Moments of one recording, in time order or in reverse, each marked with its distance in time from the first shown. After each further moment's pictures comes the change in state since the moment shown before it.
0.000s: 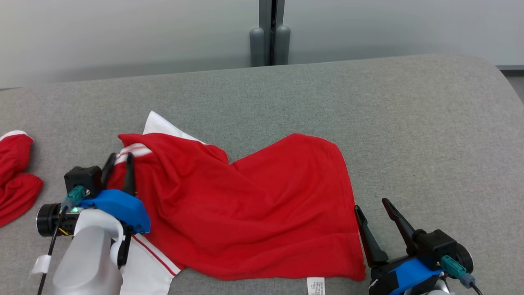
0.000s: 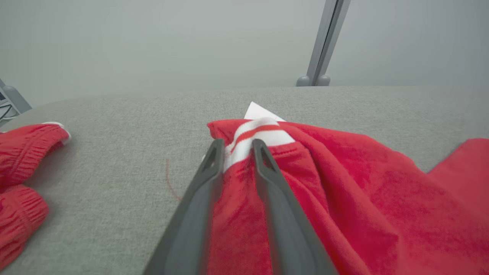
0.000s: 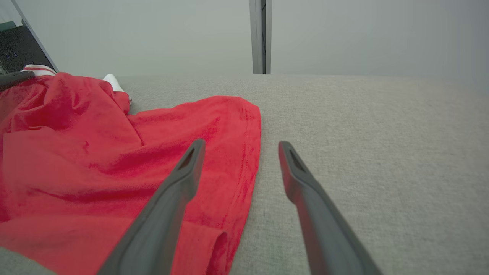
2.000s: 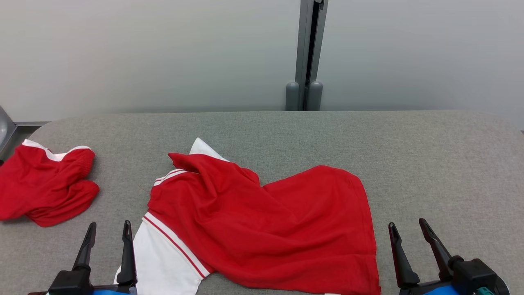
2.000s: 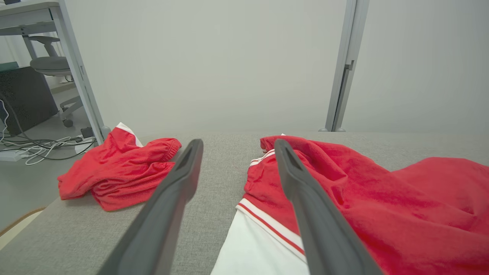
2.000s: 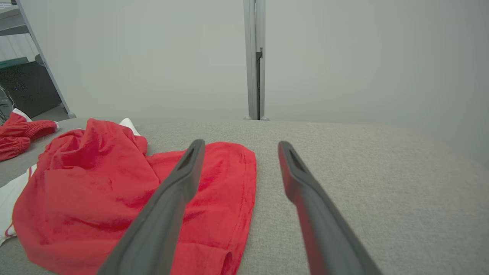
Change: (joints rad) left arm 0.627 -0.087 0.195 -0.750 0.151 -0.002 0.000; right arm 0.172 0.021 -0.141 -0.157 -0.032 0.000 0.000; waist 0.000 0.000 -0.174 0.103
